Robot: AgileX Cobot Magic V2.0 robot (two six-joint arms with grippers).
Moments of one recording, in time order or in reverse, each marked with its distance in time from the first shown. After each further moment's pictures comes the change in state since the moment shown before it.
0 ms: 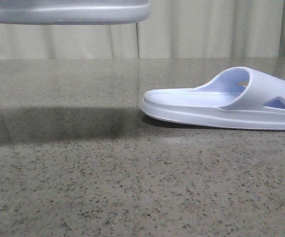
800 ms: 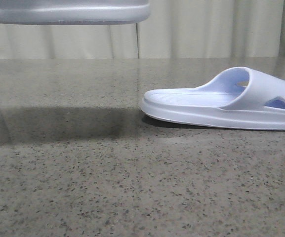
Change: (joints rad) left arm 0.000 0.000 0.000 0.000 0.000 0.000; right arm 0.000 0.000 -0.006 0.162 0.047 0.000
